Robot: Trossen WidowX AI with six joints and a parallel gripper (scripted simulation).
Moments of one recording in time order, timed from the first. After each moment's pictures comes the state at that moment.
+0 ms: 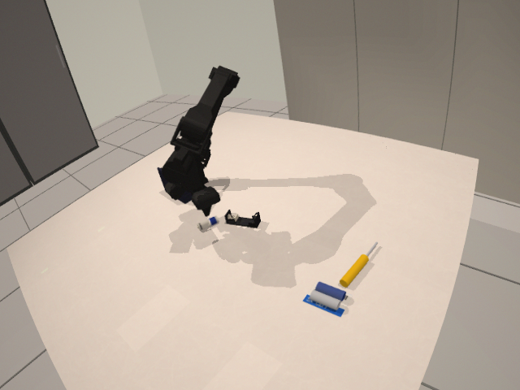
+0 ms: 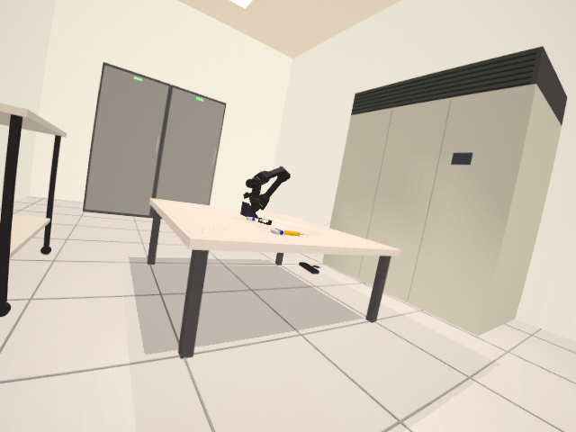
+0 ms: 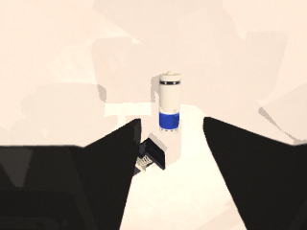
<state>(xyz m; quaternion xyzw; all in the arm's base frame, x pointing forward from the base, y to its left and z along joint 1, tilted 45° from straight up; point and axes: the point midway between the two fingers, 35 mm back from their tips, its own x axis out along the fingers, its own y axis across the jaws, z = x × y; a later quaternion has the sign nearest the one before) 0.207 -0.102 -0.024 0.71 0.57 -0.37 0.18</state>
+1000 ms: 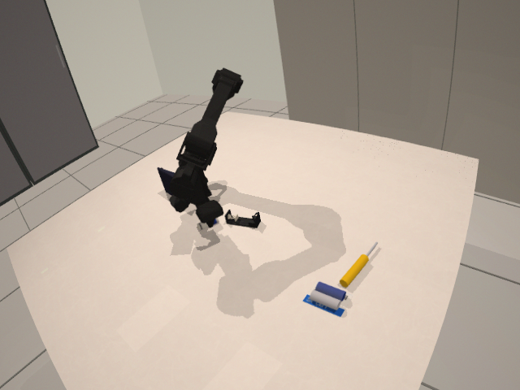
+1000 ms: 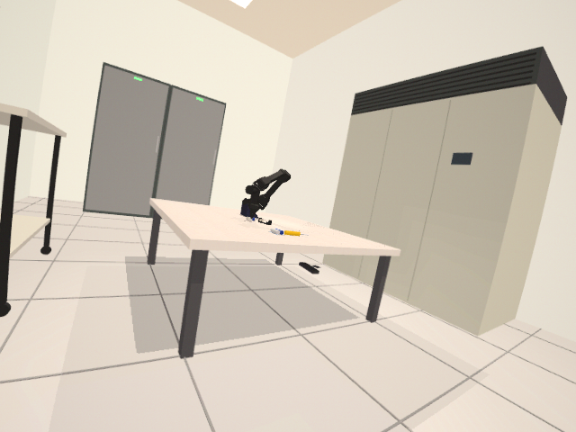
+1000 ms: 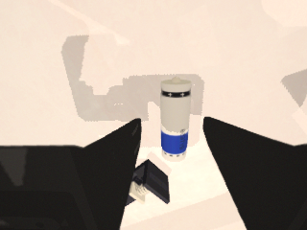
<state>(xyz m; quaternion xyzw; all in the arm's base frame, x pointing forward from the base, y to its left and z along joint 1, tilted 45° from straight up) 0.211 -0.075 -0.053 0.71 0.57 -0.37 0.17</state>
